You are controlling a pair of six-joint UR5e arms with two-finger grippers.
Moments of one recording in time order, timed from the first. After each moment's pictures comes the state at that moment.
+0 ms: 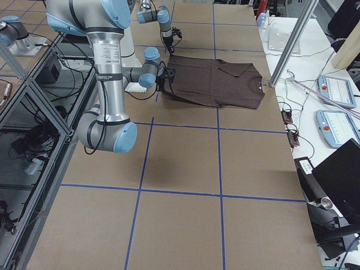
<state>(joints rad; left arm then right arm) -0.23 -1.73 -2.07 -1.70 -1.57 -1.88 0.24 -1.44 2.13 -1.27 1.67 1.58</state>
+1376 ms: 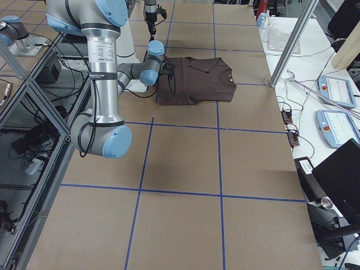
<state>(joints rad) -0.16 -1.75 -2.49 -1.37 -1.68 -1.91 0.41 -1.47 2.21 -1.26 2.00 1.55</state>
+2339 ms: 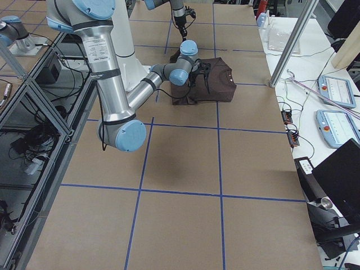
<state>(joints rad) -0.60 -2.00 -2.03 -1.40 -1.69 -1.52 0.77 -1.14 1.77 -1.26 2.05 1.40</state>
